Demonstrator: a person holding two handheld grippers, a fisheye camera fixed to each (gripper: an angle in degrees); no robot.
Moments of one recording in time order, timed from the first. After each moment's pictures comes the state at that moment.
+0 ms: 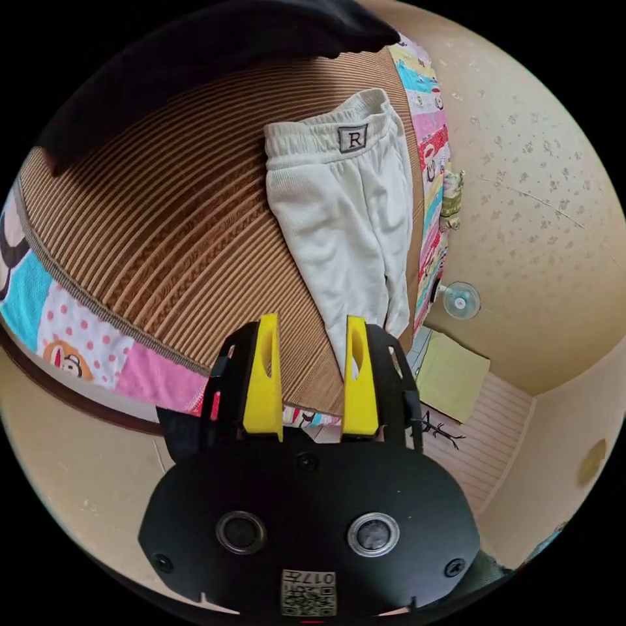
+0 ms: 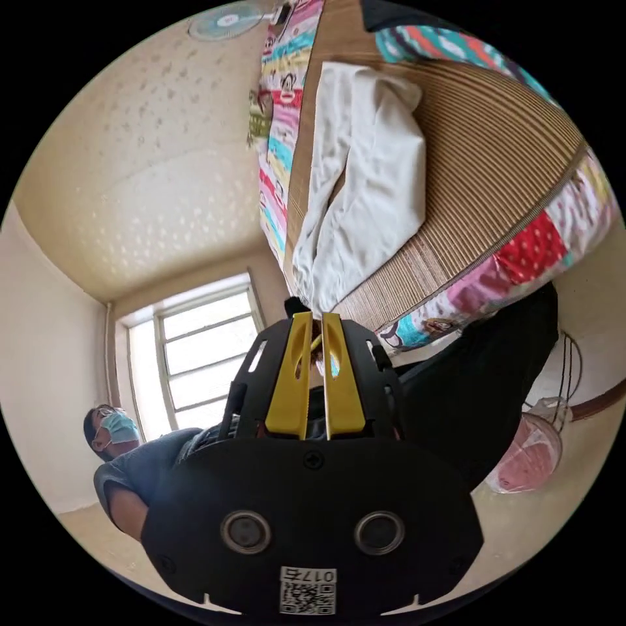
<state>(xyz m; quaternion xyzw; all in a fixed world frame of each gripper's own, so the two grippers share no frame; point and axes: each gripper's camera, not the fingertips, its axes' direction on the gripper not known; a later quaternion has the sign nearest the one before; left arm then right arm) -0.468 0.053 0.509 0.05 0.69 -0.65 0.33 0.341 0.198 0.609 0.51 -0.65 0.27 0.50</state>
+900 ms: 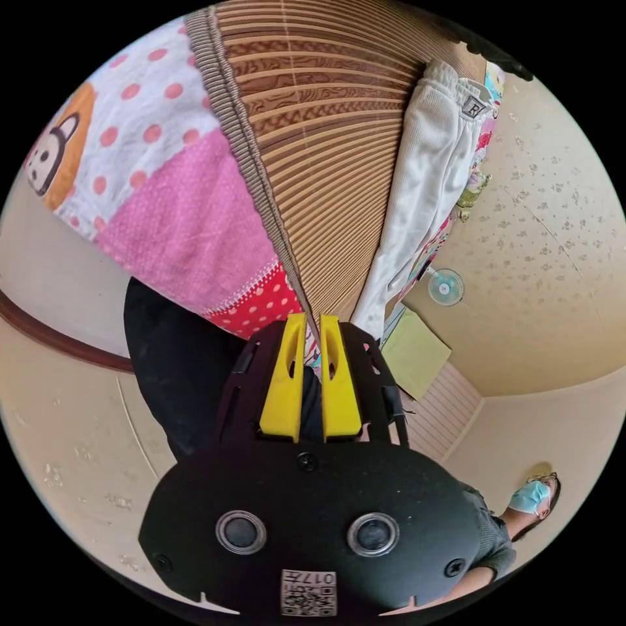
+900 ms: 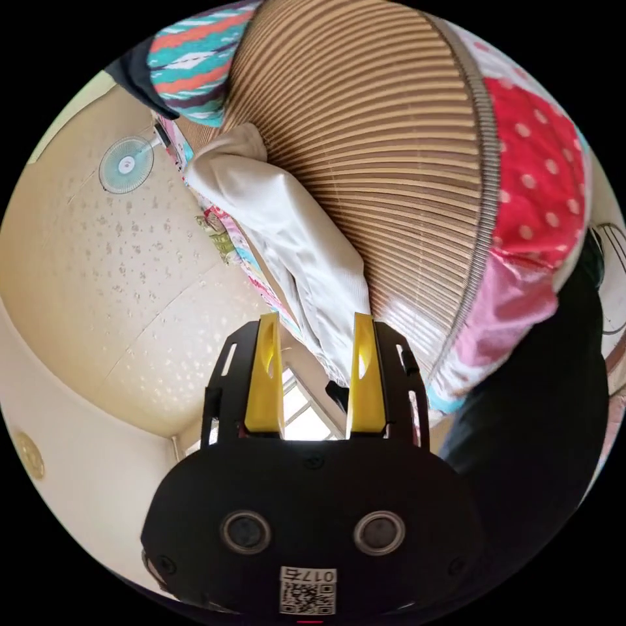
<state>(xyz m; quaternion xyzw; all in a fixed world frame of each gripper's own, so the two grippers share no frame) -0.441 0.191 0.519 0.01 0.78 -0.59 0.20 0.552 0.289 0.635 0.45 -0.74 0.42 0.25</state>
